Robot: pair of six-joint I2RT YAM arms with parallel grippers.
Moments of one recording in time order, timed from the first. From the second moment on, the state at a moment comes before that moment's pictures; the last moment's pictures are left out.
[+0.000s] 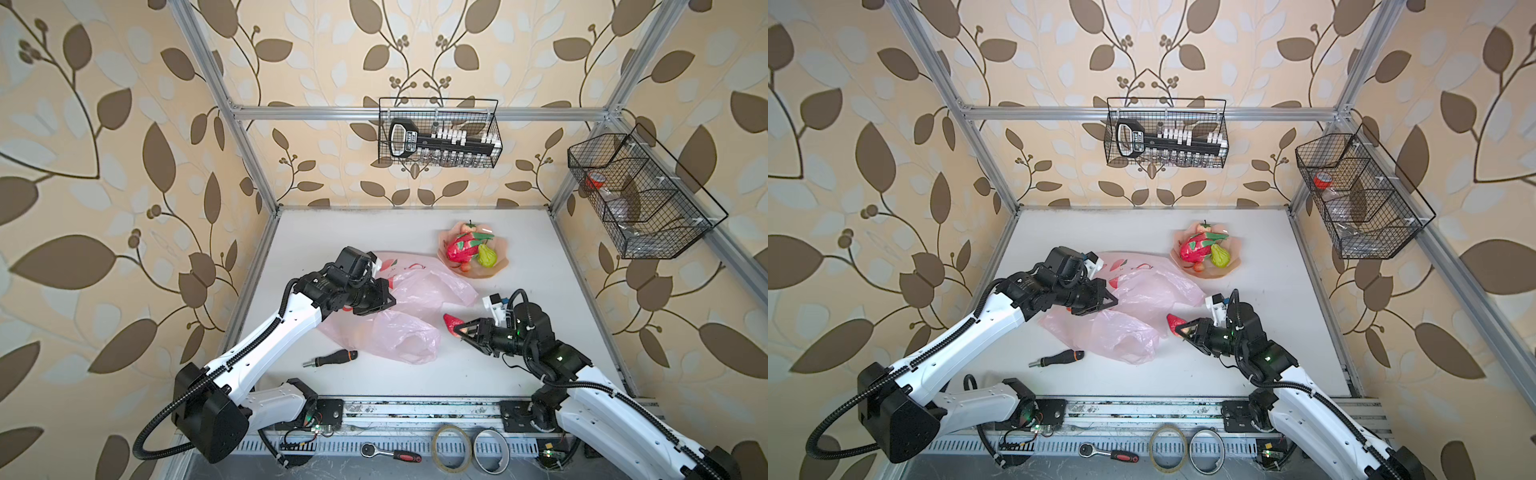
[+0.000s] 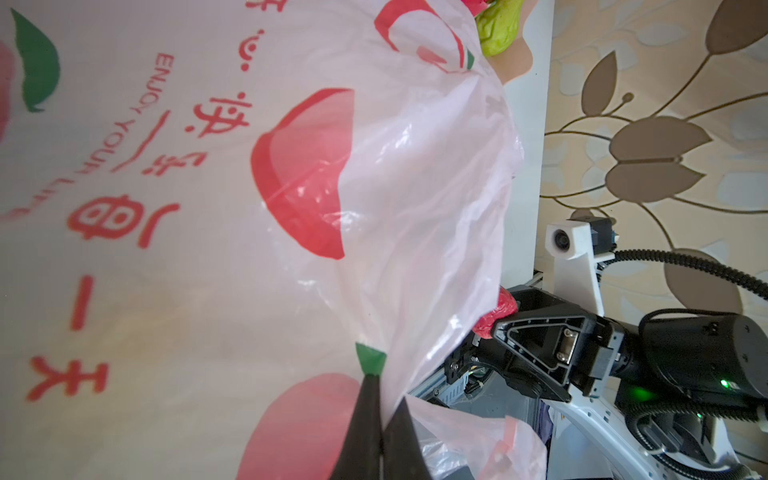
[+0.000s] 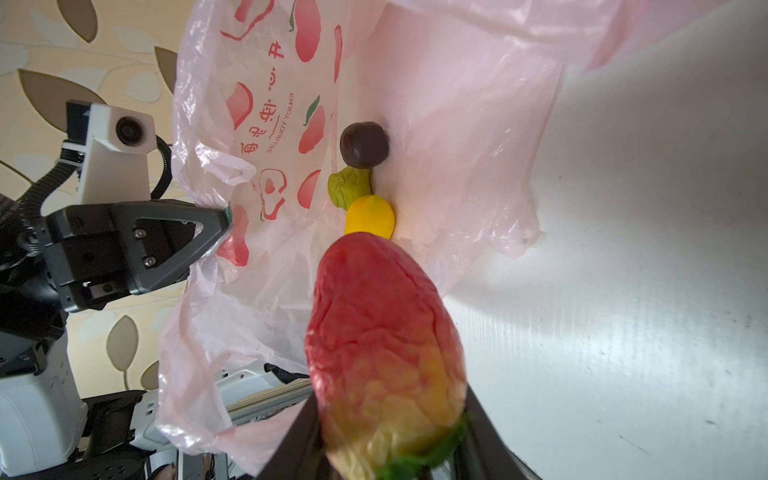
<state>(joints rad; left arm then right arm) -0.54 1.18 1.03 -0.74 0.44 -0.76 0.49 0.70 0.32 -0.17 -0.53 1.09</state>
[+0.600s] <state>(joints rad) -0.54 1.18 1.03 -0.74 0.45 -0.76 0.61 1.03 0.32 0.20 -0.52 1.18</state>
